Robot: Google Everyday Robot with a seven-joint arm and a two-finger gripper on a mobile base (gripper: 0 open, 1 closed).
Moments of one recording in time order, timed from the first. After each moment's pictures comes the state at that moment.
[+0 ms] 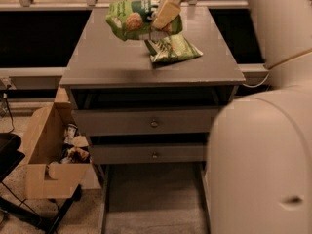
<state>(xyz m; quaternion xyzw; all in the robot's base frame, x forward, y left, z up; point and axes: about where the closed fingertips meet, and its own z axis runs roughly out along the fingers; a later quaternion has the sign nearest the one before) 0.707 -0.004 0.998 -0.71 0.62 0.07 0.32</state>
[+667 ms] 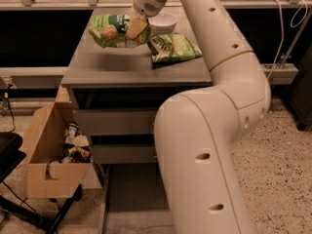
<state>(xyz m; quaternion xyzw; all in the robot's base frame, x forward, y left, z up) 0.787 0.071 0.939 -0.69 0.64 0.06 0.32</state>
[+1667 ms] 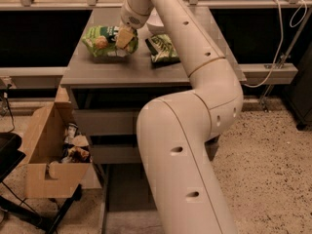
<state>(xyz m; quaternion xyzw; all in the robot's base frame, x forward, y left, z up) 0.821 0.112 0.888 -0.67 0.67 0.06 0.31</state>
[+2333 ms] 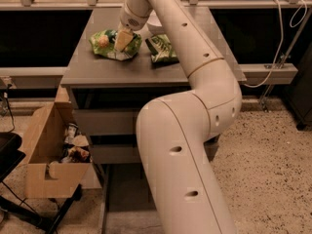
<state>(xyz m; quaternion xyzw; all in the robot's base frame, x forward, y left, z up) 0.823 0.117 0.880 -0.67 0.67 0.06 0.31</state>
